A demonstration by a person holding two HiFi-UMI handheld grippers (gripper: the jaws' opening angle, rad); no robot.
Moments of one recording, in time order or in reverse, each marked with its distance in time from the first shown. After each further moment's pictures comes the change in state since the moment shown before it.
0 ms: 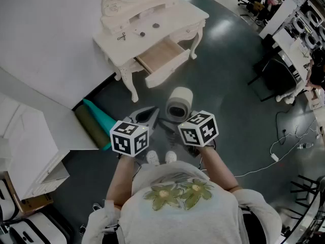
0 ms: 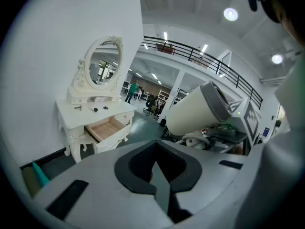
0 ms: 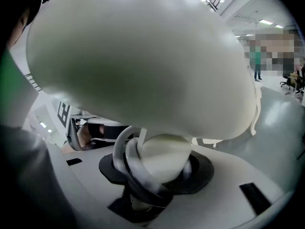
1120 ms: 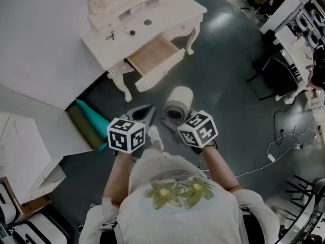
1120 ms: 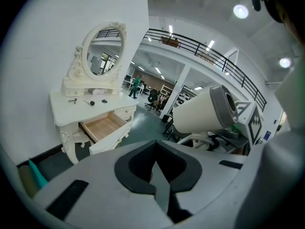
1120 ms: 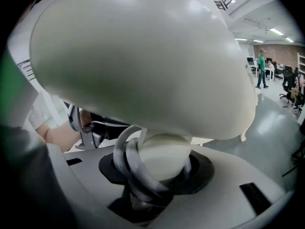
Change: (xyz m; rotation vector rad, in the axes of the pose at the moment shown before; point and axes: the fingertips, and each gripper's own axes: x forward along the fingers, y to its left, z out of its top) left arm 0.097 0.040 0.014 -0.042 0.064 0.008; right arm 0.008 -0.111 0.008 -0.106 0.104 -0.063
